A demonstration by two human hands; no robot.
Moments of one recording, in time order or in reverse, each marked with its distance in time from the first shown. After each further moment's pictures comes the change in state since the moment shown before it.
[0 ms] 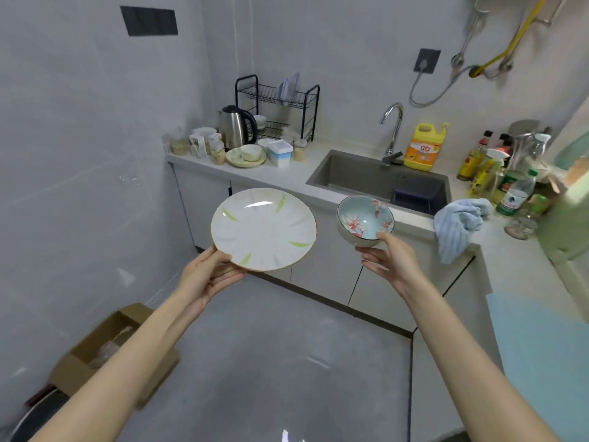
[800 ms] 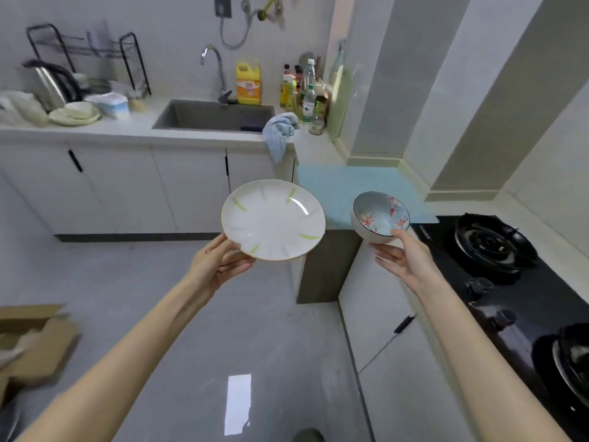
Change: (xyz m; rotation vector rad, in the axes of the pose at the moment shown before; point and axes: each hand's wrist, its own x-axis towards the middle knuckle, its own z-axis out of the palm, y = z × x) left_hand -0.375 -0.195 0.073 0.198 -0.577 -0.220; right_hand -0.459 0.132 -0.341 0.183 0.509 -0.050
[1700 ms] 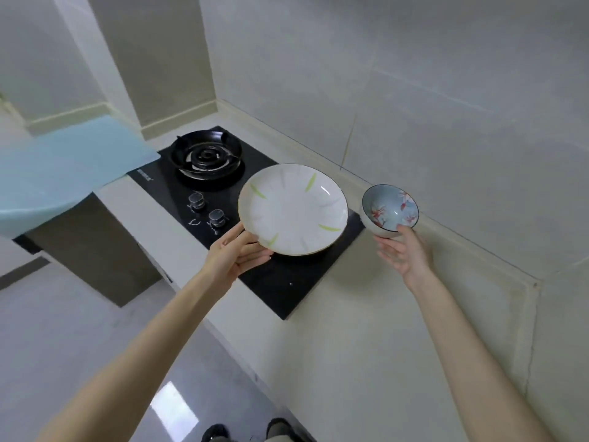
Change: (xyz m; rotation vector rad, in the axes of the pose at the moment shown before) left_hand -0.152 -0.291 0.506 0.303 -0.664 -0.353; right_hand -0.189 0.044 -0.586 0.300 0.802 -0.045
